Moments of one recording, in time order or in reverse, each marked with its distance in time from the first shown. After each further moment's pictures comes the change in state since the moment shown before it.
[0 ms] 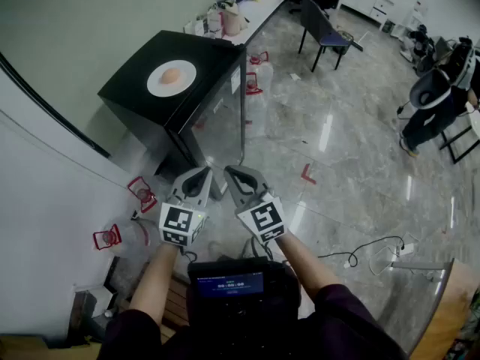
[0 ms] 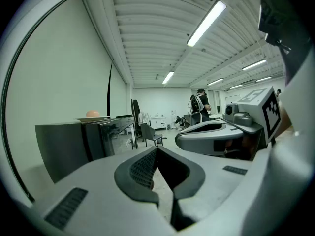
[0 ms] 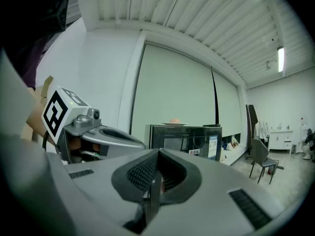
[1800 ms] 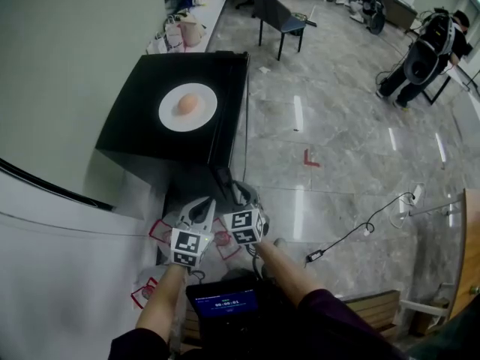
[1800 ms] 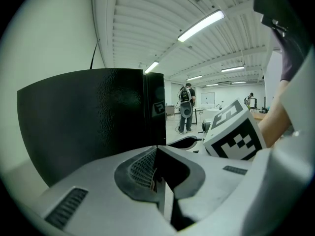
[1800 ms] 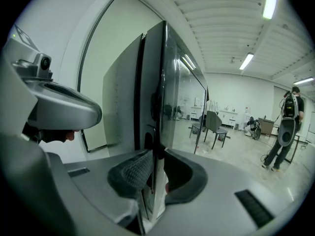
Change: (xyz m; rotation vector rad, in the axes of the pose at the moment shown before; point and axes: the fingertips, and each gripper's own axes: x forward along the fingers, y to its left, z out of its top) left arm -0.005 0.127 -0.114 0.049 0.109 -0.312; right arm 0.149 0.019 -0.158 0.130 0.367 -0.602
